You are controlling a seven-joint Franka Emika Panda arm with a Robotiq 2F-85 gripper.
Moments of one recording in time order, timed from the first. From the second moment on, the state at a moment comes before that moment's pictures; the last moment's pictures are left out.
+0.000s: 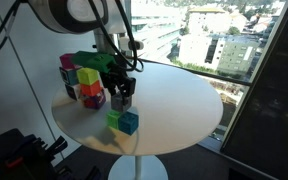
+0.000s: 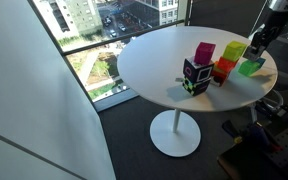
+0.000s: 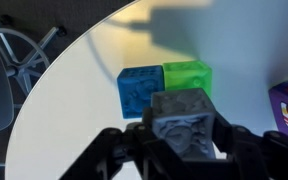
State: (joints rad) arm -0.13 -0.11 -0.16 -2.56 -0.11 2.46 -0.16
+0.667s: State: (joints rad) arm -0.13 -0.04 -0.14 -2.47 -0.11 2.44 -0.15
